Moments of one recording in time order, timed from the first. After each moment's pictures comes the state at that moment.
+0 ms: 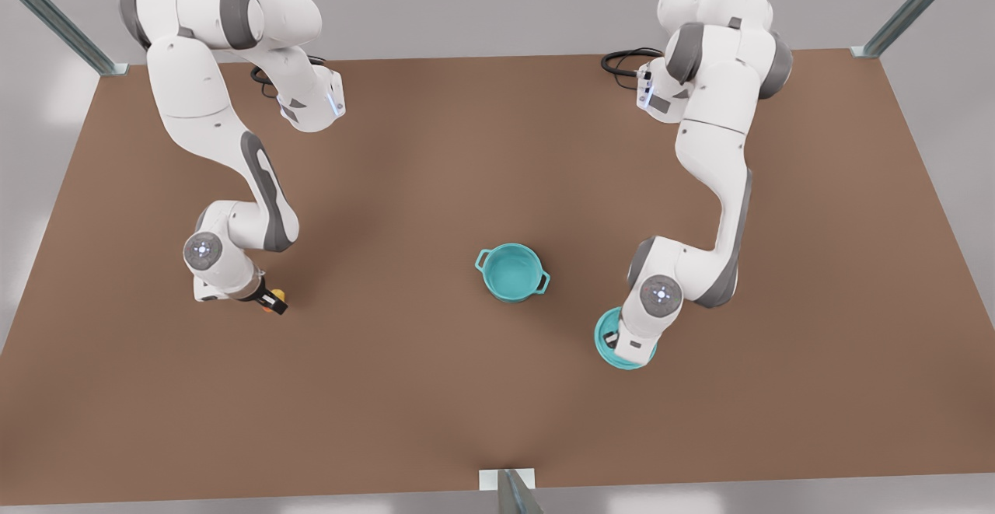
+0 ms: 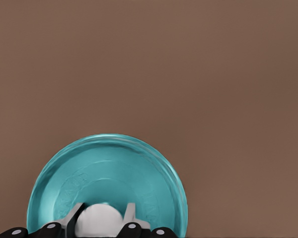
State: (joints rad) left arm -0.31 0.86 -0.03 -1.35 0.12 2.20 -0.75; right arm 0.15 0.51 -0.20 -2.13 0.06 2.65 0.48
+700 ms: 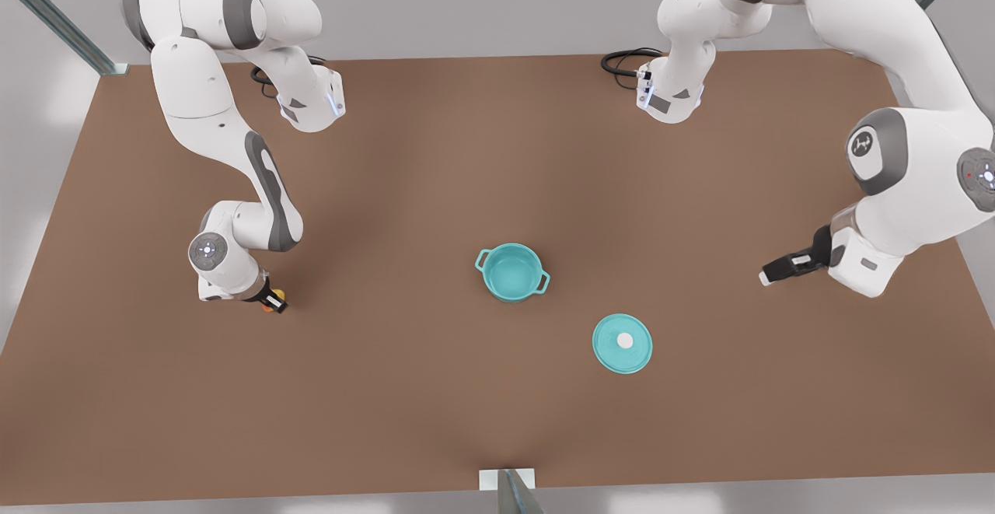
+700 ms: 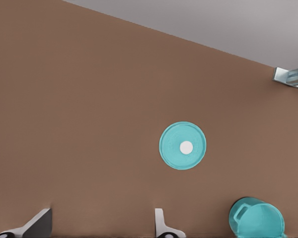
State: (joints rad) left arm 0.00 0.35 -0.02 -1.29 -0.13 1.63 -0.23; right arm 0.17 0.51 -0.20 -2.13 0.07 2.65 0.52
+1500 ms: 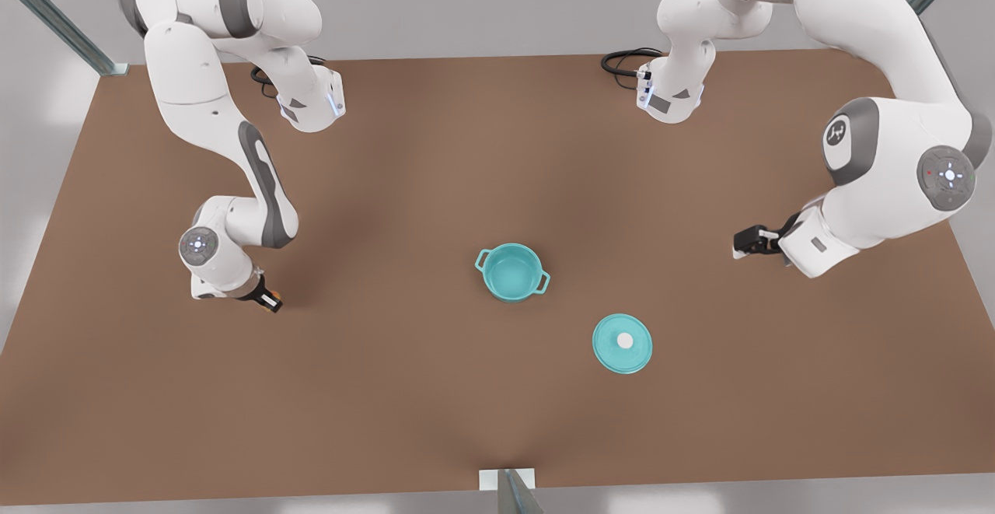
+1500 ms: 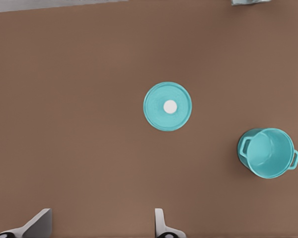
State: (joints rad) left arm -0.06 0.35 -0.03 -1.26 -0.10 1.53 0.07; right arm 0.17 0.46 -0.20 -2.13 0.08 2.62 0.52
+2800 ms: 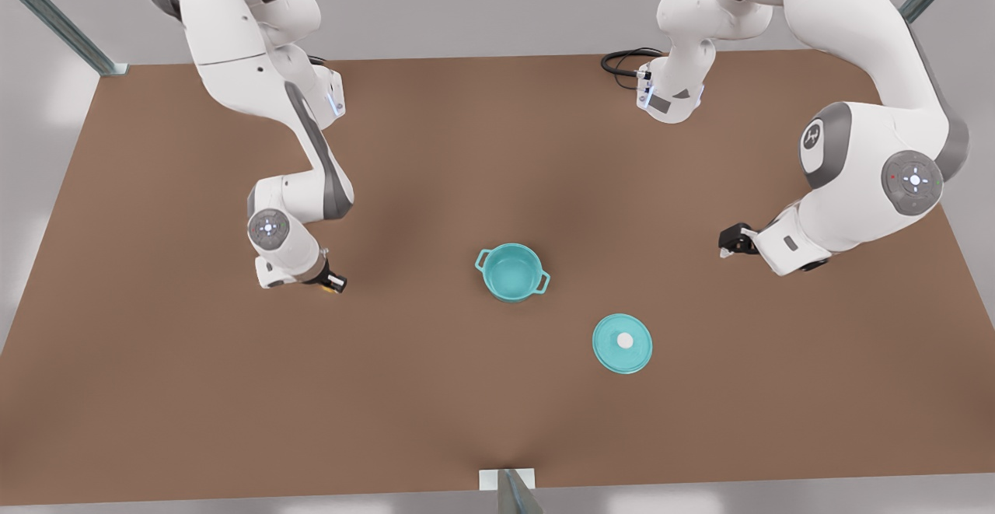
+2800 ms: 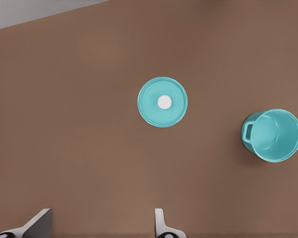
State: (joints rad) left arm -0.10 0.36 -0.04 -1.26 -0.05 1.54 0.16; right arm 0.43 0.35 -0.19 -2.09 0.08 2.41 0.63
